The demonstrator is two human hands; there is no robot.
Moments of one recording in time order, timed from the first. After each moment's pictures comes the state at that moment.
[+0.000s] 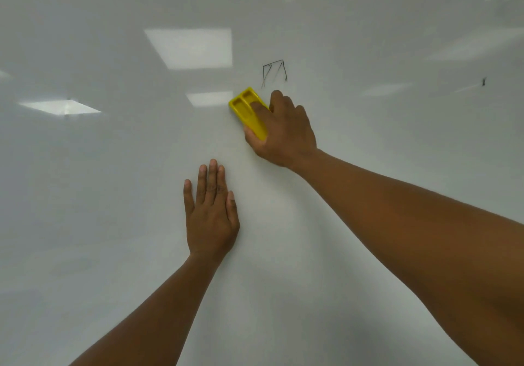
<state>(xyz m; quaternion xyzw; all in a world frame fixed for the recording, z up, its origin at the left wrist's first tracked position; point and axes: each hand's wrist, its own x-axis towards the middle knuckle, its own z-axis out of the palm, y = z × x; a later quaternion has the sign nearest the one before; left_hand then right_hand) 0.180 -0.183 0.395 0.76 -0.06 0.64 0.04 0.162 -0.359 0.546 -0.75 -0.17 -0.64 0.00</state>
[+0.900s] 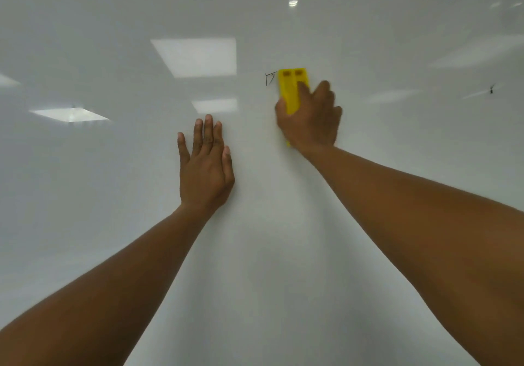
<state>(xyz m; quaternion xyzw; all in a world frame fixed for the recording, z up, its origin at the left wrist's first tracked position) 0.175 -0.179 0.498 0.78 -0.08 0.62 0.03 0.170 -0.379 0.577 -0.74 0.00 -0.64 0.22</state>
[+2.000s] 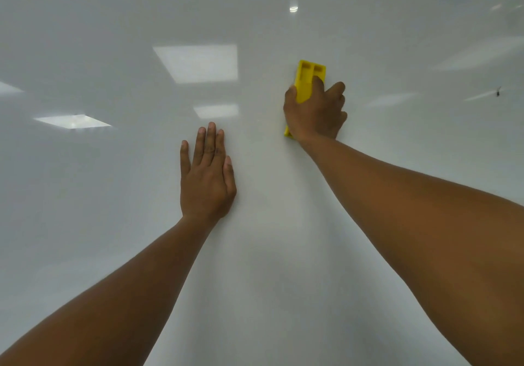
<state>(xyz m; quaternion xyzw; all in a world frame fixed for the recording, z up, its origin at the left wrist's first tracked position) 0.184 -0.174 0.492 0.75 -0.08 0.65 0.00 0.173 -0.375 0.599 -0.70 0.05 -0.61 0.36</state>
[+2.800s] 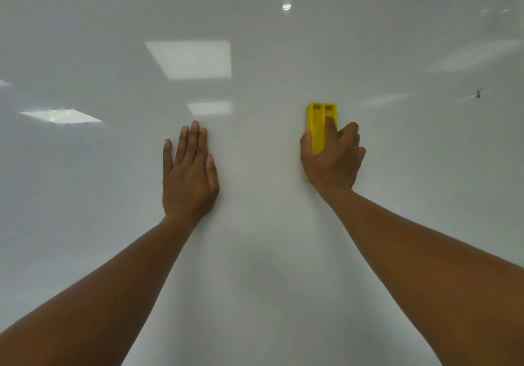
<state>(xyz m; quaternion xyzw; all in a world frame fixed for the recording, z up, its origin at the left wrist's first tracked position) 0.182 -0.176 0.488 0.75 -0.08 0.66 0.02 0.184 -0.431 0.511 -0.72 0.06 -0.65 0.25</state>
